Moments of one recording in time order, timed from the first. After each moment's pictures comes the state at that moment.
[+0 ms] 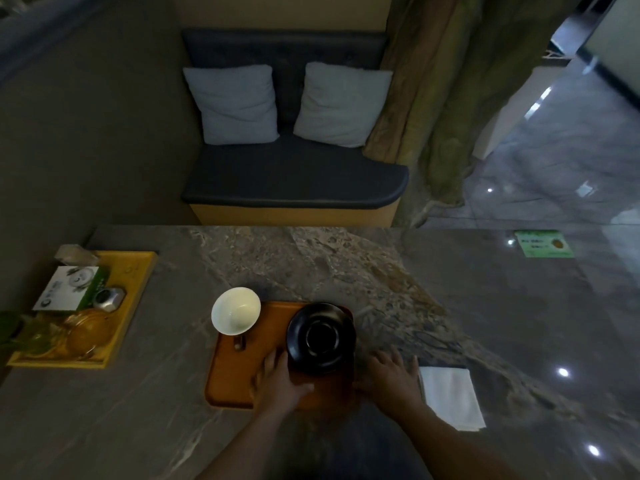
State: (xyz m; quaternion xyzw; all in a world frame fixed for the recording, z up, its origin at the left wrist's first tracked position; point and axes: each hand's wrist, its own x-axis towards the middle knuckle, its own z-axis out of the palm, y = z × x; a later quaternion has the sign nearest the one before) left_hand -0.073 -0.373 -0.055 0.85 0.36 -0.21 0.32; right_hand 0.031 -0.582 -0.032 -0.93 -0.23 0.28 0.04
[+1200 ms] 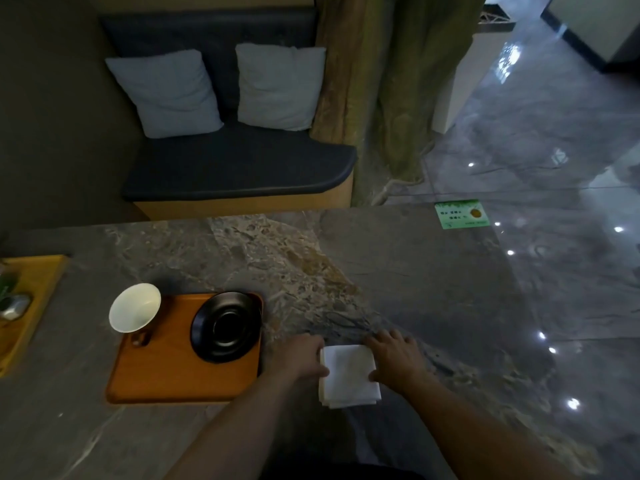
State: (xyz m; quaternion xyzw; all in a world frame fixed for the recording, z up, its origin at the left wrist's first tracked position) left_hand 0.053 -0.564 -0.038 0.93 0.09 -0.30 0.20; right_hand 0.116 -0.773 -0.026 -0.91 -0.29 0.30 -0.03
